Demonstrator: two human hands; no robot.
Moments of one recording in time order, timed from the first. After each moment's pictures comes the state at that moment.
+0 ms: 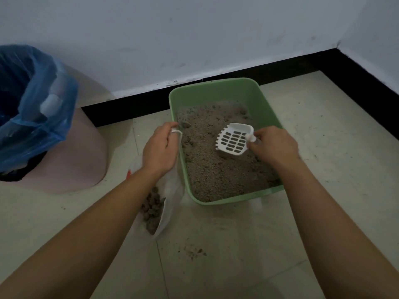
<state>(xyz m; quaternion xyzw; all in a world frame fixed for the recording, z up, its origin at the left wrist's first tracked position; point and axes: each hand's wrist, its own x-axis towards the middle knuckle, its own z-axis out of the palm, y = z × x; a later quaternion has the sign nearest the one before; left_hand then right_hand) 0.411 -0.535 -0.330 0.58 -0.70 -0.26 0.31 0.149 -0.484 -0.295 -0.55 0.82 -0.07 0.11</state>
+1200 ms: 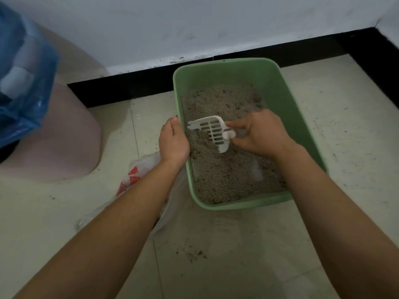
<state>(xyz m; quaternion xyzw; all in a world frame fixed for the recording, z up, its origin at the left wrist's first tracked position) 0.372 -0.554 -0.374 0.68 -0.48 -0.38 0.40 0.172 -0.533 -0.310 -0.77 0.63 -0.05 0.11</state>
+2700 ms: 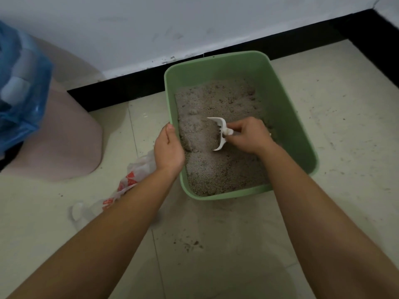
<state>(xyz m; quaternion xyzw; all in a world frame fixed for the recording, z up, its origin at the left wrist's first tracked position) 0.364 -0.516 -0.361 0.69 -0.50 -0.35 0.38 0.156 -0.520 -0.354 -0.61 0.71 -0.17 0.30</state>
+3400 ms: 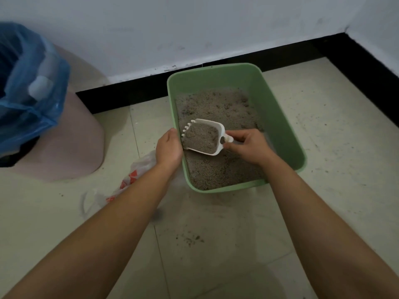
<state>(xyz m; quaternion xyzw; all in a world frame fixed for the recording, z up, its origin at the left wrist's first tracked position) 0.380 -0.523 -0.365 0.67 -0.45 -0.46 0.36 0.160 -0.486 -0.356 -0.55 0.68 -0.30 0.38</state>
